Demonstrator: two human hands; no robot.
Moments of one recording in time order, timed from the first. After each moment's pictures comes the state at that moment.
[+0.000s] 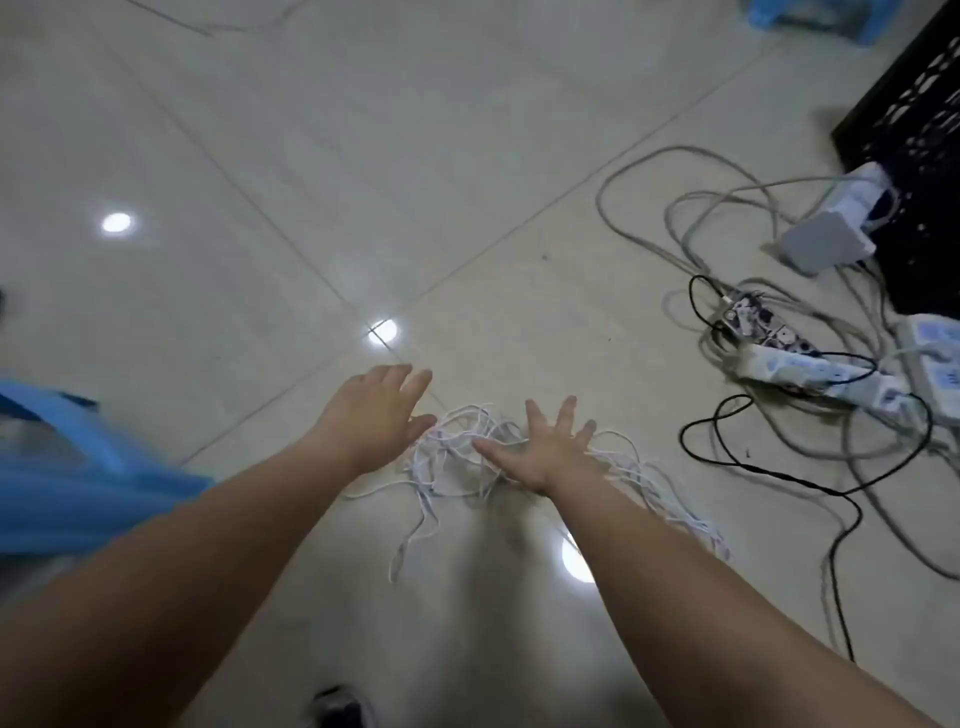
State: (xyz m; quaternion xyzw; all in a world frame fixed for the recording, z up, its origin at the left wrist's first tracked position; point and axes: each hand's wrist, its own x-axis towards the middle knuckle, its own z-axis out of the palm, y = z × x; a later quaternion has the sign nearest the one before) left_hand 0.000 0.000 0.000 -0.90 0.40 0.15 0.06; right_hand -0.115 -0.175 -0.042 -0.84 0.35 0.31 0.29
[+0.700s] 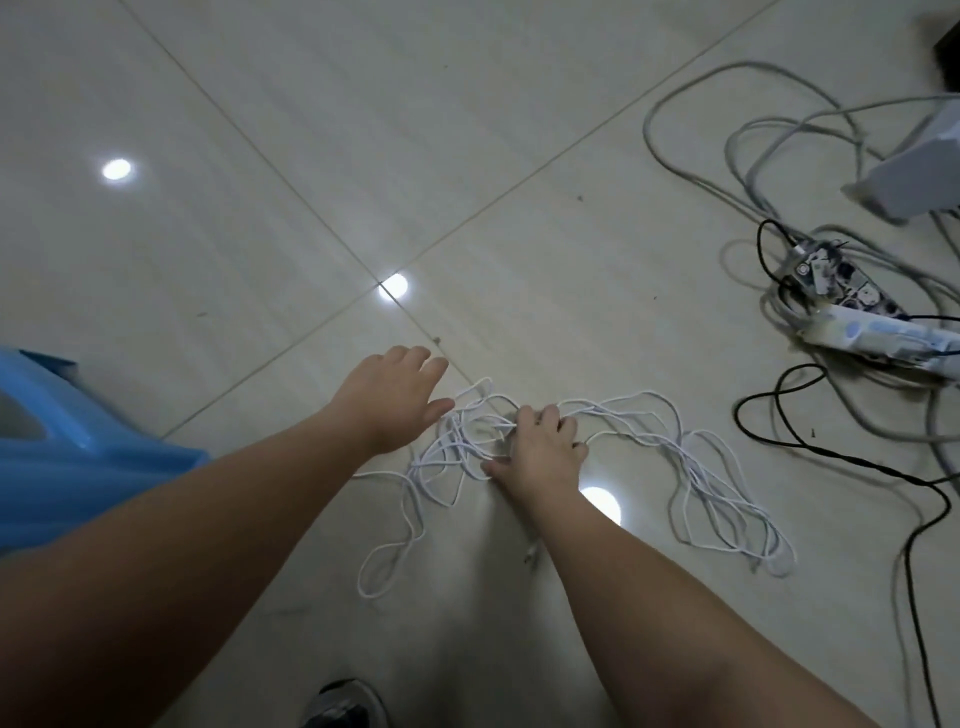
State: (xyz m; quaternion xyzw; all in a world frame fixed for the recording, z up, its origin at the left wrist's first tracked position) left_hand 0.018 -0.001 -0.056 -0.89 0.42 0.18 0.09; right_hand -0.105 -0.133 -0.134 -0.91 0.30 0.19 0.21
